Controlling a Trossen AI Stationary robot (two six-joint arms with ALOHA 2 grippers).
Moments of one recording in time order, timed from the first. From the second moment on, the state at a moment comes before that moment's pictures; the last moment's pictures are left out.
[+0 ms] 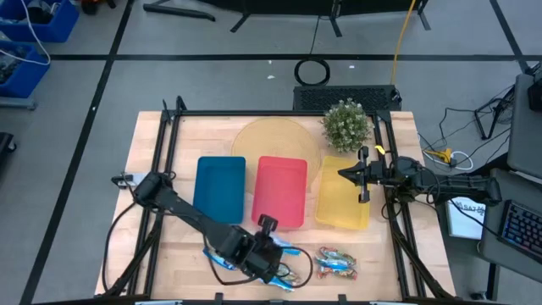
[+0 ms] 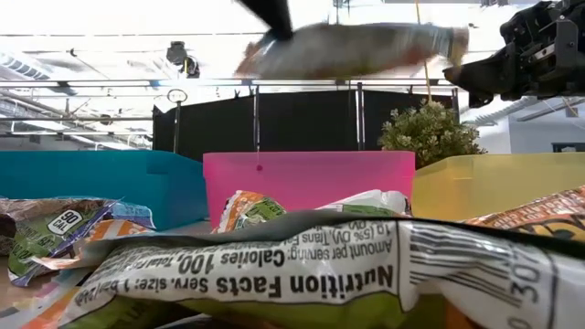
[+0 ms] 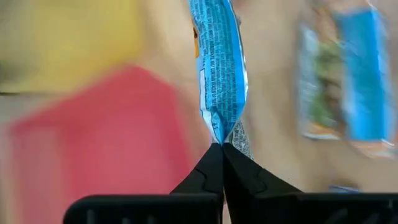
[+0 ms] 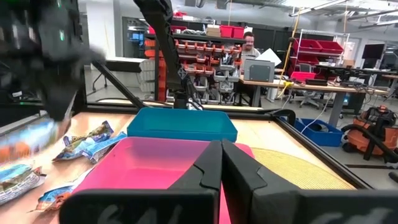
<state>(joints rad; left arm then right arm) -0.54 2.09 1.90 -1.02 -0.45 0.00 -0.13 0.17 0.01 0.22 -0.07 -0.07</state>
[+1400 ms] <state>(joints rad) -0.42 1.93 1.76 -1.42 -0.37 -0.15 -0.13 0.17 0.01 0.31 -0.07 -0.12</state>
